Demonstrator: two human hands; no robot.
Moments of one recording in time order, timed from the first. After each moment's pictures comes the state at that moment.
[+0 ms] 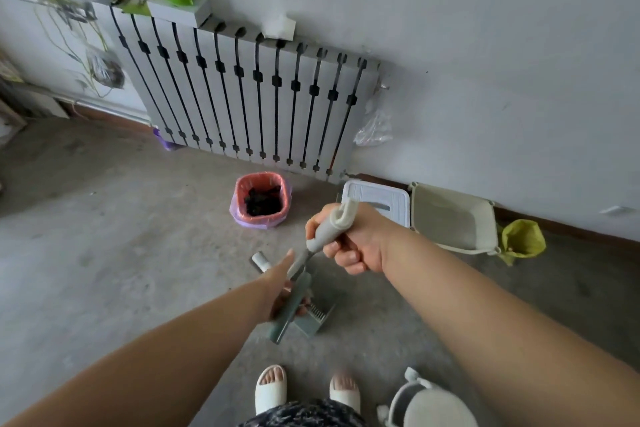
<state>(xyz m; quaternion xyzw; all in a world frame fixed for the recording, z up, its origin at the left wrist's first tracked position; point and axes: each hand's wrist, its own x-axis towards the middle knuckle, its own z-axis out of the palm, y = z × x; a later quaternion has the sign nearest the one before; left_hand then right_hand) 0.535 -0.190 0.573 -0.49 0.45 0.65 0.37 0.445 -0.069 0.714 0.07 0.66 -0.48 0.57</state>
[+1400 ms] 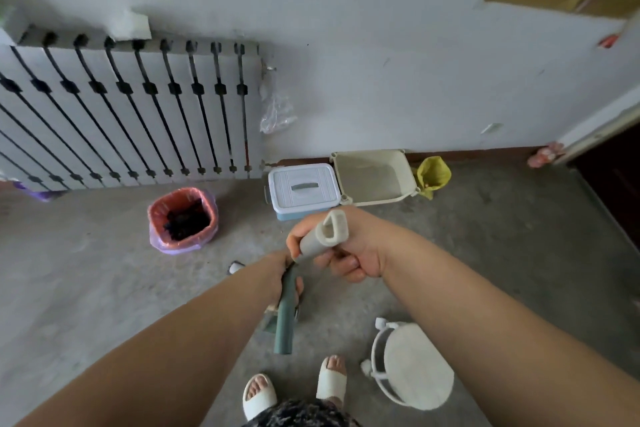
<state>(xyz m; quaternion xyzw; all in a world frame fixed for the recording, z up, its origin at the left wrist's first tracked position) 0.481 -0.095 0.587 -0.48 0.46 0.61 0.43 0.474 0.013 0.756 0.11 0.71 -0.47 0.52</state>
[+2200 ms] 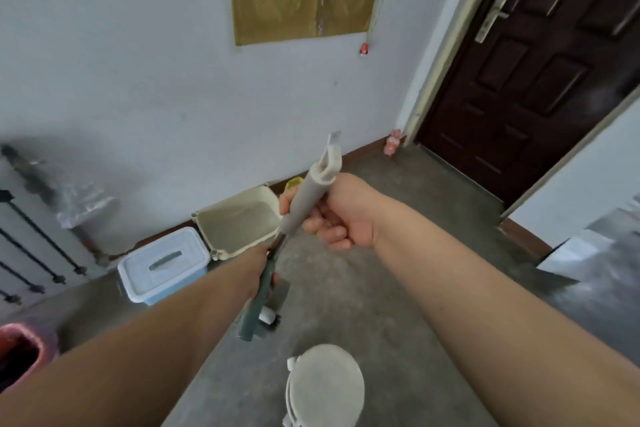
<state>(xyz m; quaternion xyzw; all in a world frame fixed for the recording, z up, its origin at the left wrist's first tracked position) 0.519 0.285 0.682 -0.22 0.67 0.56 0.42 0.584 0.415 0.835 0.15 0.67 -0.68 0.24</state>
